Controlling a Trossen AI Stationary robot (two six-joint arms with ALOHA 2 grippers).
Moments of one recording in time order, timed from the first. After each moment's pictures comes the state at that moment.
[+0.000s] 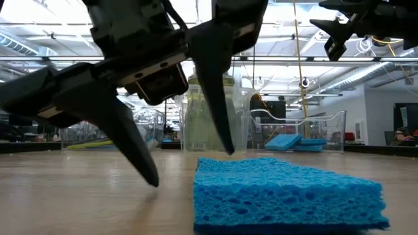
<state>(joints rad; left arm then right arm) -0.47 2.08 1.40 -0.35 -0.03 -2.00 -0.48 0.36 0.31 0.19 -0.58 0.56</state>
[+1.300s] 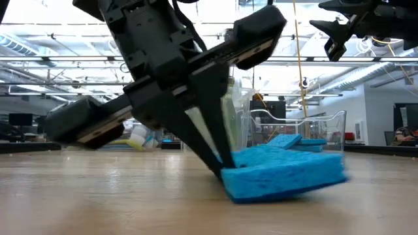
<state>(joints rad) -0.44 2.13 1.40 -0.27 -0.05 -1.97 -0.48 0.36 0.31 0.19 -0.58 0.56</state>
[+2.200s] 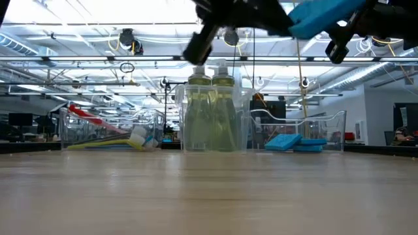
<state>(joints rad) -0.32 1.93 1.40 0.02 -0.29 -1.35 -0.48 0.36 0.31 0.19 -0.58 0.72</state>
